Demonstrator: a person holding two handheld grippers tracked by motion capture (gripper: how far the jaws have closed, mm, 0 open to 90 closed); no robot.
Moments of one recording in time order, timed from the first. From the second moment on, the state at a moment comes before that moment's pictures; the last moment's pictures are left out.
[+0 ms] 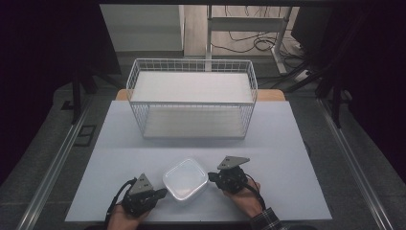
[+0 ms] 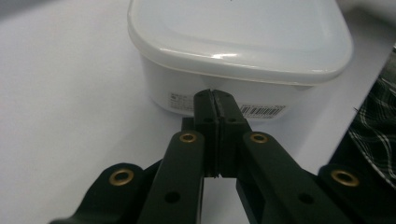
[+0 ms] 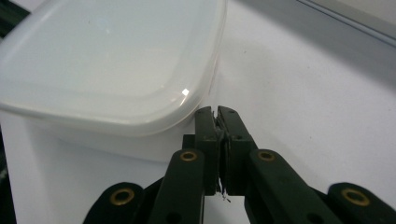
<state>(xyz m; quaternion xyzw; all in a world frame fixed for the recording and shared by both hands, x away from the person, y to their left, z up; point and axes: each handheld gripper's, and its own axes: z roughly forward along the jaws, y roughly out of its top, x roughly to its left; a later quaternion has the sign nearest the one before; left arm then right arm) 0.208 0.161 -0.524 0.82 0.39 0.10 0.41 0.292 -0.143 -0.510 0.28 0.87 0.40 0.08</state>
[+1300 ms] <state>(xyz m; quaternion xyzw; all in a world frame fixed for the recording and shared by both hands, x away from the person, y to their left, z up) 0.249 0.171 -0.529 0.81 0.39 0.13 0.42 0.293 -0.198 -0.499 0.32 0.84 0.41 0.12</state>
